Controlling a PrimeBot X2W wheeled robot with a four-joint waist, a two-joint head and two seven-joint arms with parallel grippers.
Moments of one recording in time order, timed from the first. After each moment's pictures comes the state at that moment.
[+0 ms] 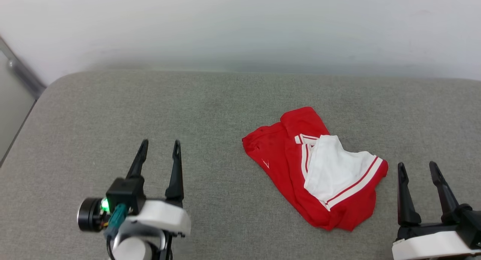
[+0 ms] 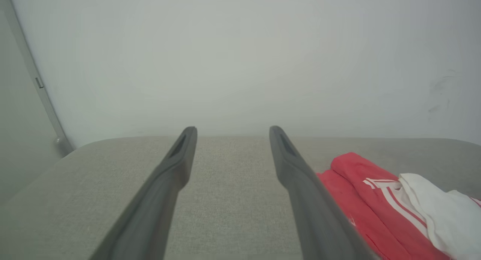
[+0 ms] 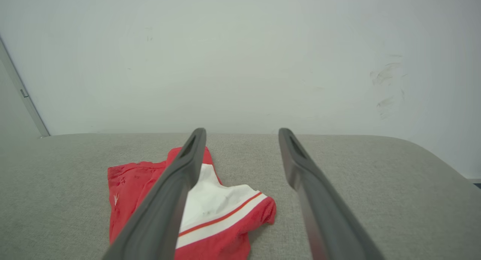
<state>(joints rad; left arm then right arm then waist) -0.19 0.30 -0.42 0.07 -0.40 0.30 -0.26 0.05 -0.05 -0.10 0.00 0.11 0.13 -0.26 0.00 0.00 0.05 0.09</state>
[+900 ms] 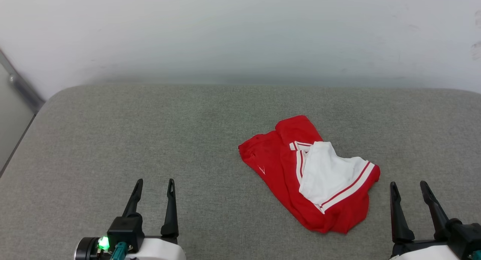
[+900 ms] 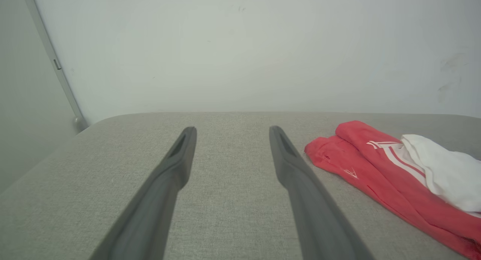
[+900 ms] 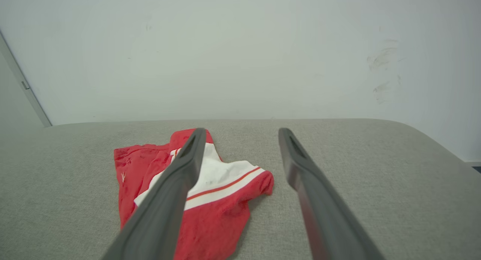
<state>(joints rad) 0.04 0.08 -0.14 0.08 -0.11 0.10 -0.26 0.11 -0.05 -0.08 0.03 0.12 0.13 -0.26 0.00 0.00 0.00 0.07</state>
